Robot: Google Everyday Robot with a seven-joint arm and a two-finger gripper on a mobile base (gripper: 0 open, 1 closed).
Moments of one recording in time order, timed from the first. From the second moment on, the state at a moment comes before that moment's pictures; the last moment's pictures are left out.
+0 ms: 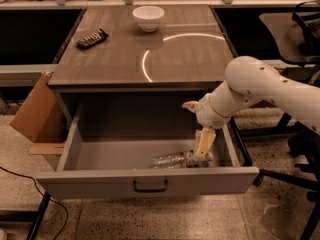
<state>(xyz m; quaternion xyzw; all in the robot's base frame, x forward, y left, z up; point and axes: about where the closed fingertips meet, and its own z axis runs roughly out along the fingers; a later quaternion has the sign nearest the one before) 0.558 -0.105 0.692 -0.72 0.64 0.13 0.22</state>
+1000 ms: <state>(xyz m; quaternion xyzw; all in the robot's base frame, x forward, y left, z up) 0.554 -0.075 0.641 -0.74 0.63 0.14 0.20</state>
